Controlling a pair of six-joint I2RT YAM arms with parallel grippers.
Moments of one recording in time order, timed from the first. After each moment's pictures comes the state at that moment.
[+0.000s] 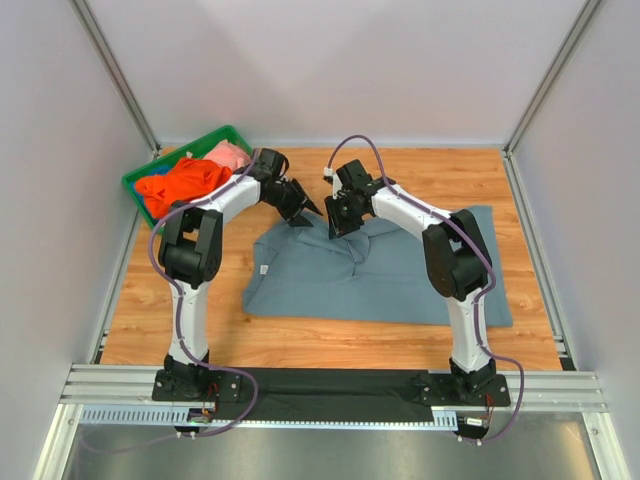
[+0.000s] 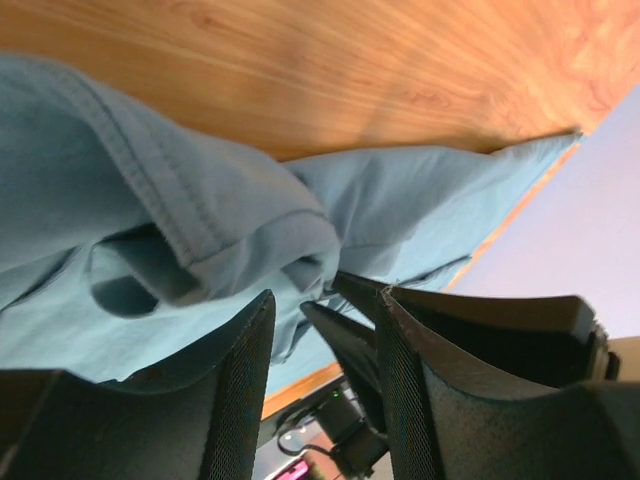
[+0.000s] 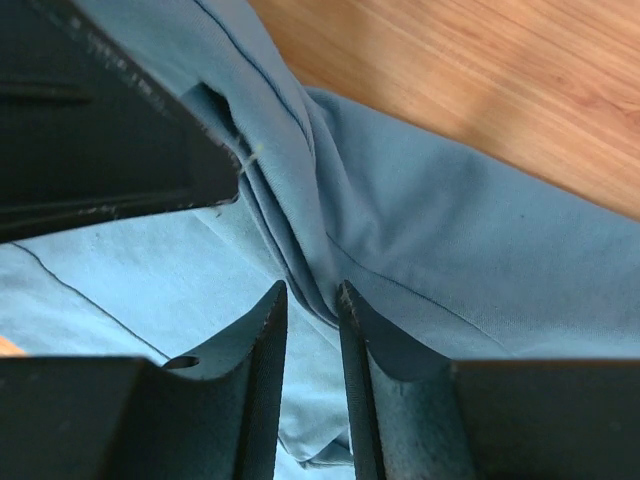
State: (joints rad) left arm -0.33 2.13 1.64 -0.56 0.51 -1.02; right arm 0.54 2.12 1.67 -0.60 -0.25 0.20
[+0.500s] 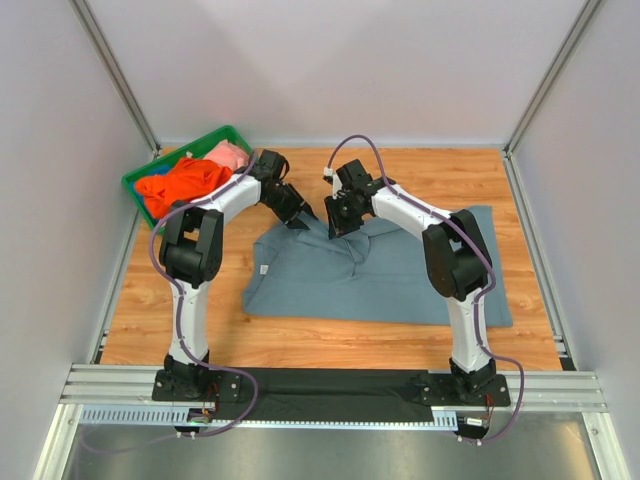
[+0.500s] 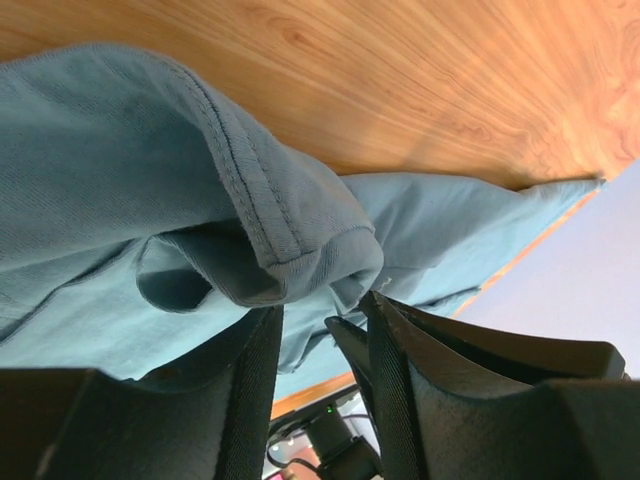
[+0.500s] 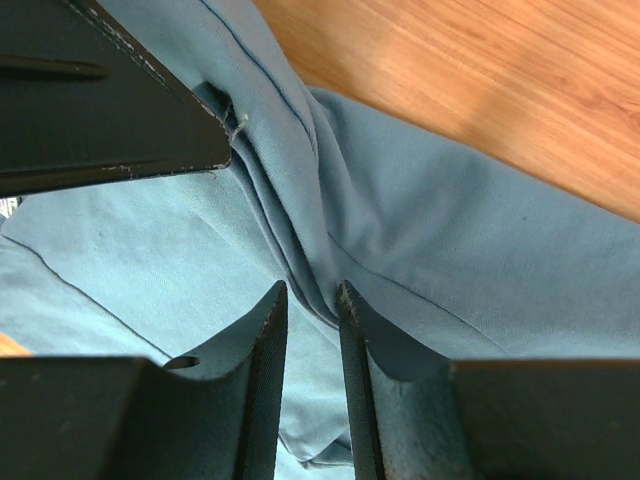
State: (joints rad) left arm -0.34 2.15 1.66 -0.64 0.43 -1.07; right arm 0.54 2.12 1.67 -0.60 -0.26 0.20
